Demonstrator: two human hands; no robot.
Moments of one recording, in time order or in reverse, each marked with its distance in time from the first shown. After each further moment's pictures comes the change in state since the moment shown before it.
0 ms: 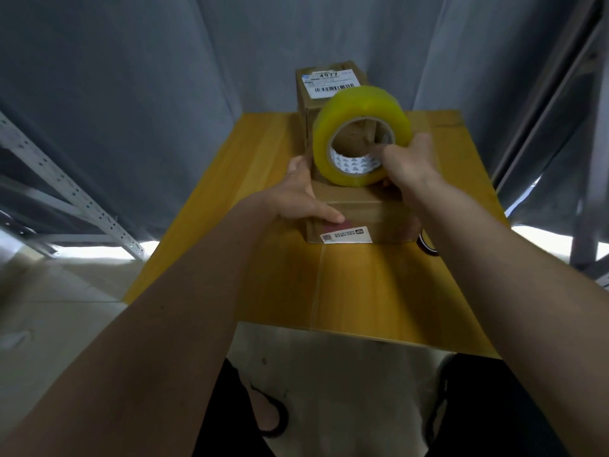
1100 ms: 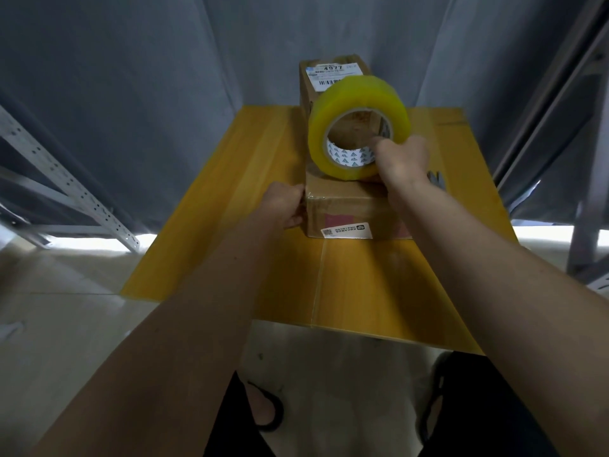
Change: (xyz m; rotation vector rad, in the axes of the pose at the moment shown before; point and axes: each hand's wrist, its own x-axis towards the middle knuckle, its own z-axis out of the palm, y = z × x) left_hand -0.014 -0.001 0.019 -0.706 0.291 -0.475; right_hand -0.006 0.002 0.022 0.121 0.103 -0.003
